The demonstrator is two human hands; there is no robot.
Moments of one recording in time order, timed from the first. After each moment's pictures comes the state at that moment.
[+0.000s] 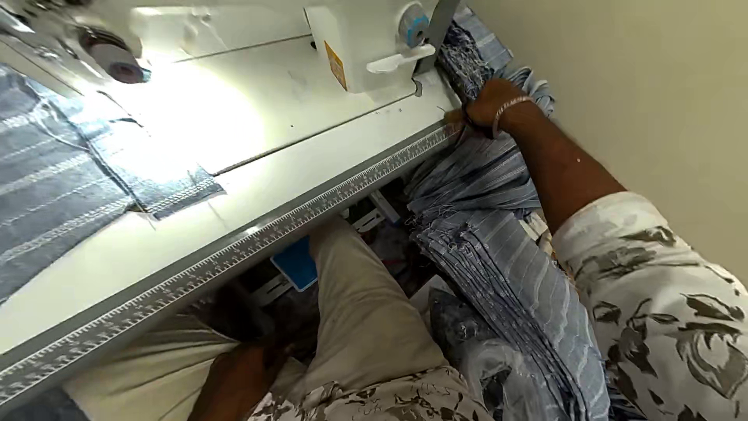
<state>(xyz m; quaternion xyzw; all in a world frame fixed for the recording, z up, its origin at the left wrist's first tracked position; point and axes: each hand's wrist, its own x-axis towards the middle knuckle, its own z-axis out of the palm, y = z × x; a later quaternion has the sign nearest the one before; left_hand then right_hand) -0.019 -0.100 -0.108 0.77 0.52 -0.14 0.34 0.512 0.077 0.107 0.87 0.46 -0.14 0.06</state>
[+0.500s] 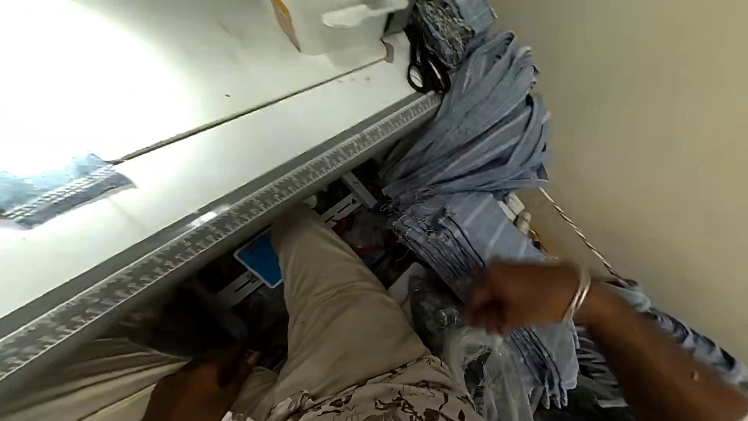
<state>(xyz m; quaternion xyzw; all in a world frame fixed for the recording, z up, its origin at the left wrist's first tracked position) -0.027 -0.094 -0.108 0.78 0.50 -0.12 0.36 0.441 -0.179 0.096 0.60 0.59 -0.52 0.13</state>
